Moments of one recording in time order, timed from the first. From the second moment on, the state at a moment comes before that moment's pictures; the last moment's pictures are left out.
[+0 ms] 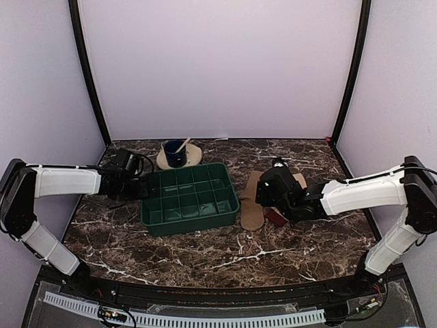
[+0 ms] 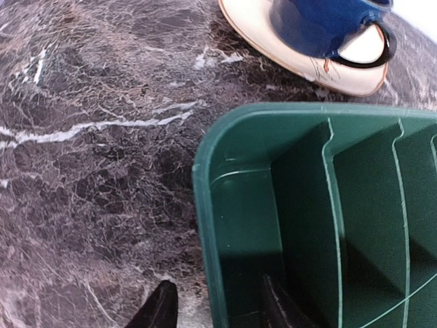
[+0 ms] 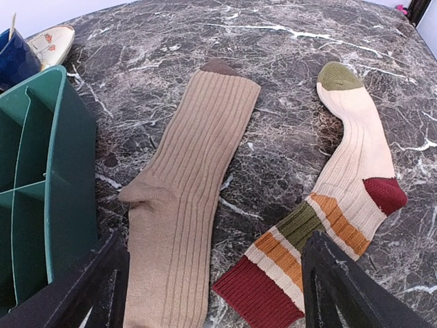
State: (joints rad) left arm -0.42 1.48 0.82 -0.25 -0.19 -0.53; right arm 0.94 1.54 0.84 -0.04 0.71 0.66
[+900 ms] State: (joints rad) left arm -0.32 1.33 0.82 -0.52 -0.27 -0.62; right arm 0.94 1.54 0.83 0.01 0.65 0.60
